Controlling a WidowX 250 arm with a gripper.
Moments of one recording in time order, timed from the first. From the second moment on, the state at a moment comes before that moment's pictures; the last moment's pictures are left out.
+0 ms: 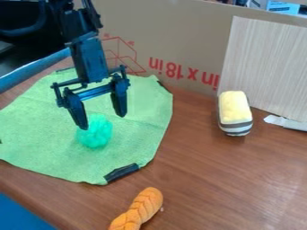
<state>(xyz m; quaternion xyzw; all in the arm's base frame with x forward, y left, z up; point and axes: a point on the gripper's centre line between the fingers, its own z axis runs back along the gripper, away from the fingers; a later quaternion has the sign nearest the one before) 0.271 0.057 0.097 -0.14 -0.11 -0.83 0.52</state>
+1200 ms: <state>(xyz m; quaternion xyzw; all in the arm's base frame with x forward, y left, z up) 0.270 0.073 0.057 -0.13 -0.06 -0.84 0.52</state>
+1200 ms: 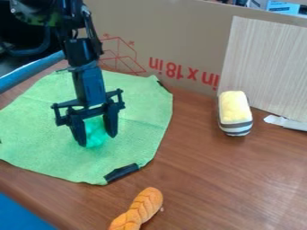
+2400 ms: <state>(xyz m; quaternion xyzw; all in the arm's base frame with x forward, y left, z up) 0.267 0.058 0.067 -0.14 -0.07 -0.84 0.52</state>
